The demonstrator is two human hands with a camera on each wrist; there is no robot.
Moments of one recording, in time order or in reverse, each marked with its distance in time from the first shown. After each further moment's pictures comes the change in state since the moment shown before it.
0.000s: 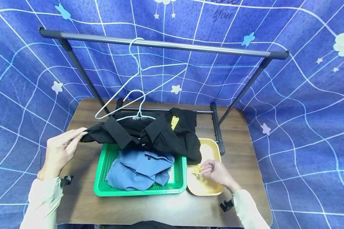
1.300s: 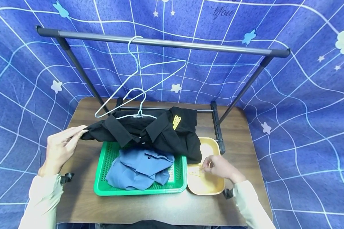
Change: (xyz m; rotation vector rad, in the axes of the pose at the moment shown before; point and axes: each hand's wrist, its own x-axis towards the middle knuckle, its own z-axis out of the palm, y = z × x) left_hand 0.008 -0.001 0.005 -0.037 -0.019 -0.008; right_hand 0.010 -0.039 -0.023 -0.577 -0.125 -0.198
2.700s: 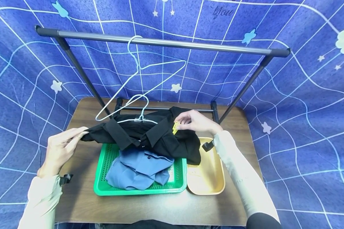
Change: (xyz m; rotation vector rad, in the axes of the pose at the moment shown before) left_hand -0.003 -0.002 -0.001 -0.026 -0.042 -0.010; right_hand 0.146 -0.074 -0.097 0.157 -0.088 -0.238
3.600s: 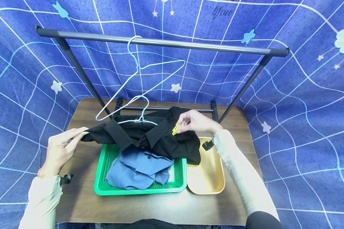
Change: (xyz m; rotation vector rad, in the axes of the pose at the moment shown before) left_hand -0.003 -0.002 0.000 0.005 -0.008 -0.011; right_hand 0.002 -0.002 0.000 0.045 -0.018 0.021
